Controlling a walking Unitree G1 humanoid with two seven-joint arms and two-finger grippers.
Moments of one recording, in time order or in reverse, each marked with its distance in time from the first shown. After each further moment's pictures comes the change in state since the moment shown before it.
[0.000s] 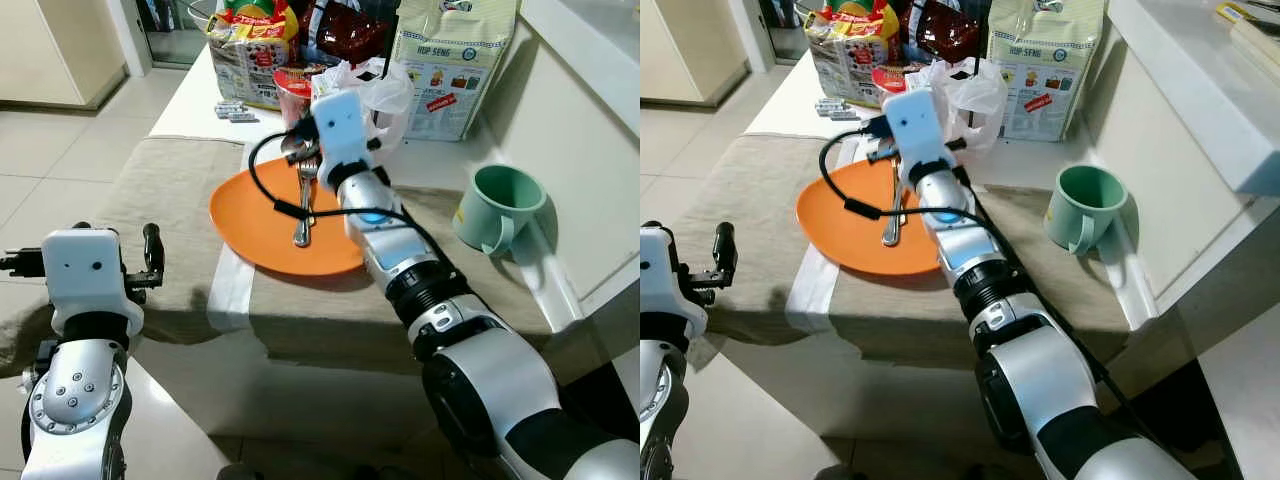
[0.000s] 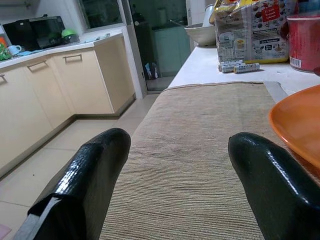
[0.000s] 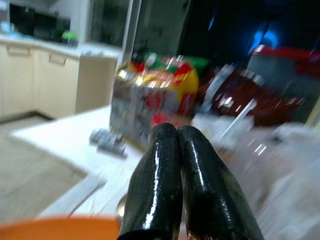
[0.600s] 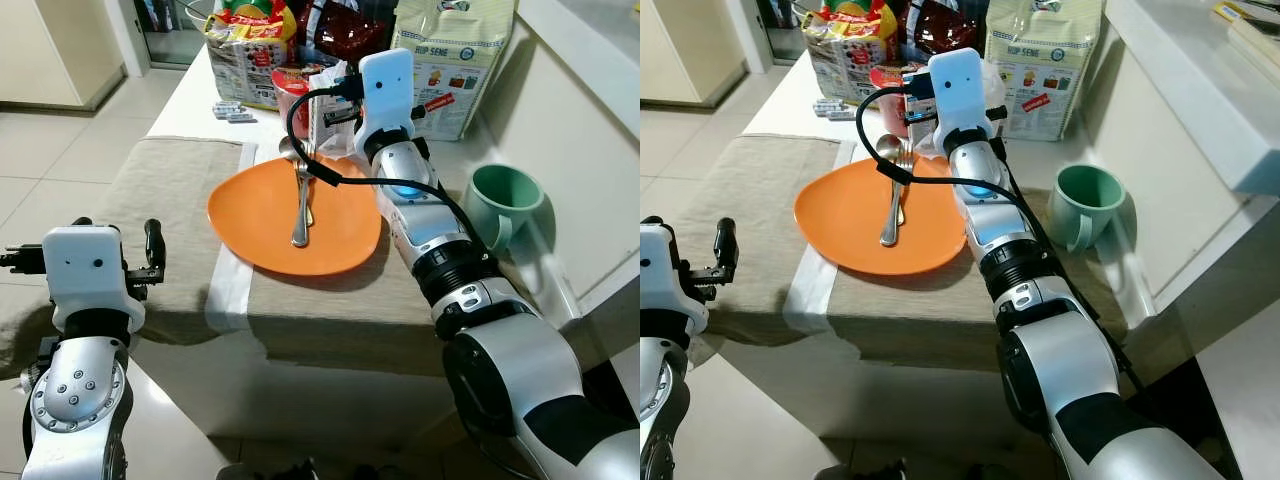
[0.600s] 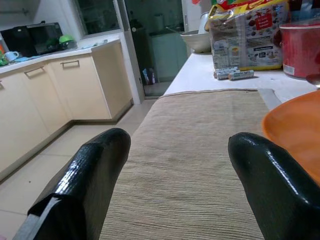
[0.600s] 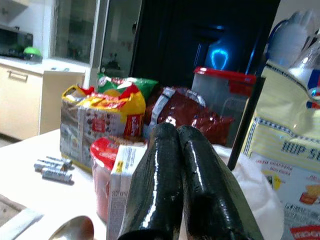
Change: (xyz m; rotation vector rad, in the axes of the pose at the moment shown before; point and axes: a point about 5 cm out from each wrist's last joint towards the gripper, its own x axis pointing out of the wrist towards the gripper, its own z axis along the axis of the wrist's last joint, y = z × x) left arm 0.001 -0.001 0.002 -0.001 -0.020 -0.004; right arm 0.005 -0.037 0.012 -0.008 -0.031 -0.111
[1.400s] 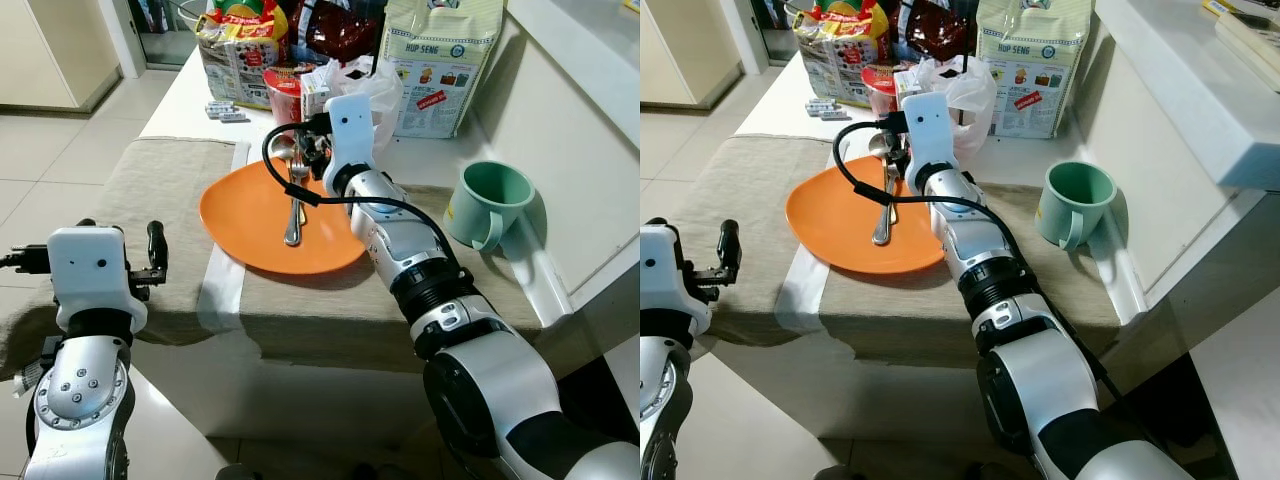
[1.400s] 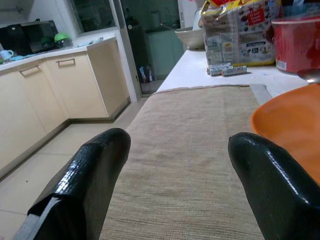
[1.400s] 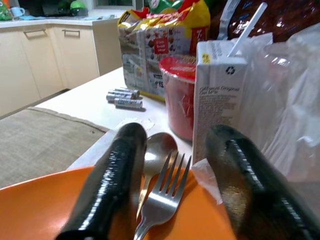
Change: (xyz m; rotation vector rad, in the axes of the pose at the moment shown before) left arm 0.002 -0.002 -0.005 0.001 0.016 -0.008; right arm -0.013 0.039 -0.030 0.212 0.274 0.198
